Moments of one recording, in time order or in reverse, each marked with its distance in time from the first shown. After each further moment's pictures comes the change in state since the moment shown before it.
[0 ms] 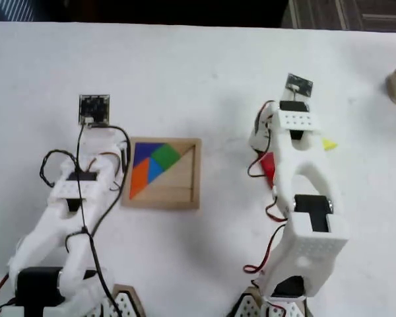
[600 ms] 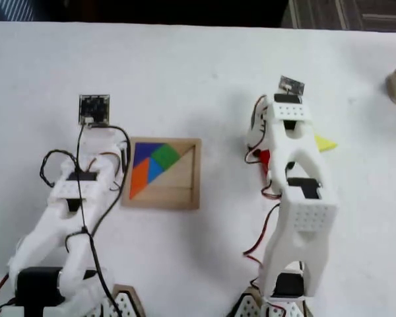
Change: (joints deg) left arm 0.0 0.0 0.0 0.0 0.0; right arm -0.4 16.9 -16.1 6.2 0.0
